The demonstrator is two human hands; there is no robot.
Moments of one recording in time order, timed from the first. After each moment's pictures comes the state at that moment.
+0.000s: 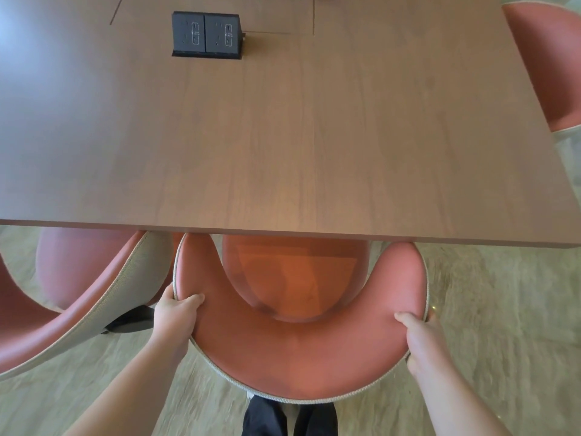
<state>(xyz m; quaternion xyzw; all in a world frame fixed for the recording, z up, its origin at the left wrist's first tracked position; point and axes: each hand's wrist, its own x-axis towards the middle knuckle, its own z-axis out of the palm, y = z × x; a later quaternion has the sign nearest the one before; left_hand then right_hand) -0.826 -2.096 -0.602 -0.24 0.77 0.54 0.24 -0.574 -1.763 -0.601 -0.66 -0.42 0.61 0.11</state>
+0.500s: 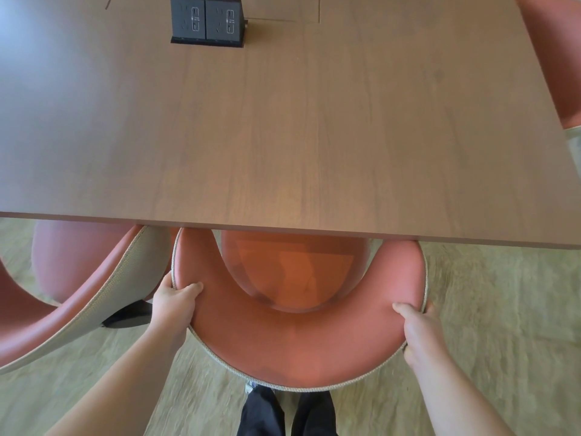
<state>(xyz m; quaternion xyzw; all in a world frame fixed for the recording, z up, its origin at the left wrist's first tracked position) -0.840 -2.092 -0.611 -0.24 0.78 0.52 0.24 -0.589 -1.758 -0.612 -0.66 -0.43 0.61 0.11</state>
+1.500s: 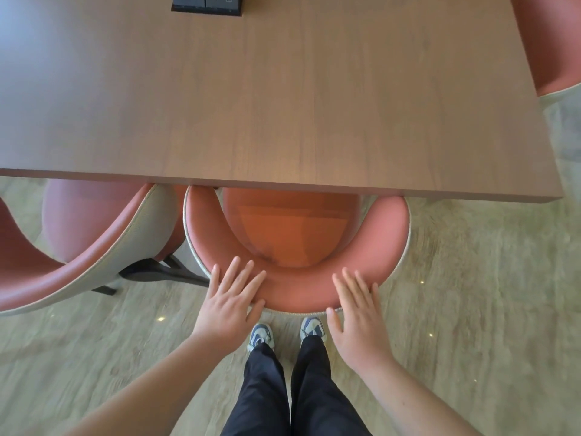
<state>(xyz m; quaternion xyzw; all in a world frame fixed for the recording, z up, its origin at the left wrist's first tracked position) -0.707 -2.111 -0.580 0.42 0.89 0.09 0.16 -0.533 -1.896 -0.566 -0.25 -0.94 0.24 -0.06</state>
